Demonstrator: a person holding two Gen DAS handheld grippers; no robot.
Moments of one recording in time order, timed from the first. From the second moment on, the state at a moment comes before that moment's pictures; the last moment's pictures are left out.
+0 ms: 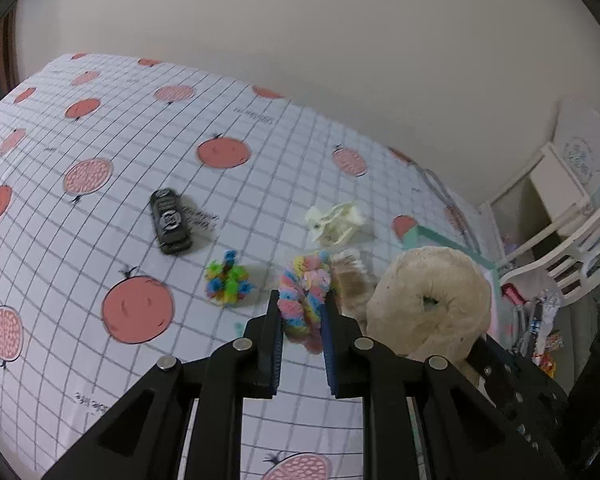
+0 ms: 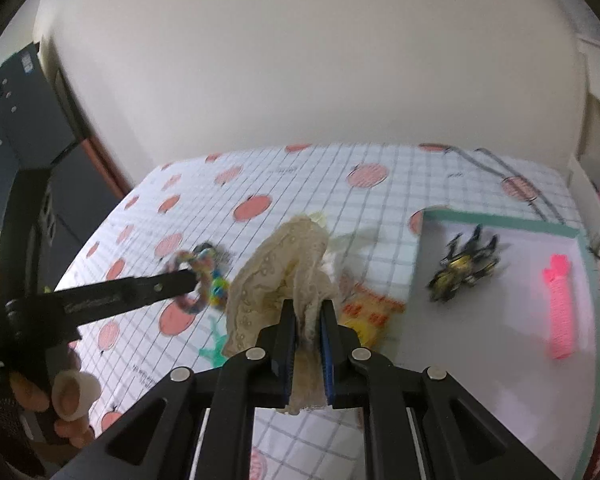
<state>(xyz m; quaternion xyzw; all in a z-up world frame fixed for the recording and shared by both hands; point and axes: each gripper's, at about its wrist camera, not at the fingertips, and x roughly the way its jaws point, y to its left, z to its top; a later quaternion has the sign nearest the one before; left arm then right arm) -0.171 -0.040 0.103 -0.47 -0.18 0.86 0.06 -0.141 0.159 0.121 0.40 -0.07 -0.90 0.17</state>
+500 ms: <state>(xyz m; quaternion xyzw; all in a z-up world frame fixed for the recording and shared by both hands) -0.164 0.063 0.105 -0.44 -0.16 0.86 0.19 -0.141 0.283 0.125 0.37 -0.12 -0.92 0.01</state>
